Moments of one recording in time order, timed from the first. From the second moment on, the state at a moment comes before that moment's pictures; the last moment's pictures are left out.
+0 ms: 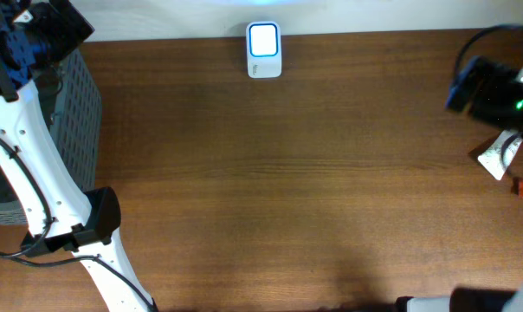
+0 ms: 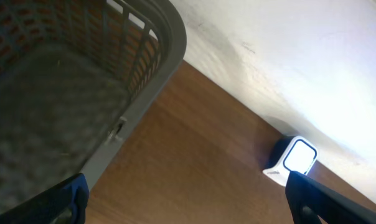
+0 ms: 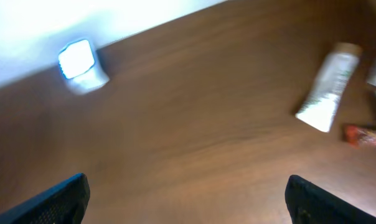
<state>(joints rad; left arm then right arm) 0.19 2.22 3.13 -1.69 0.02 -0.49 -0.06 1.54 2.40 -1.69 0.00 0.27</state>
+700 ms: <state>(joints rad) 0.19 2.22 3.13 -1.69 0.02 -0.49 0.16 1.37 1.93 -1.69 0.04 0.20</state>
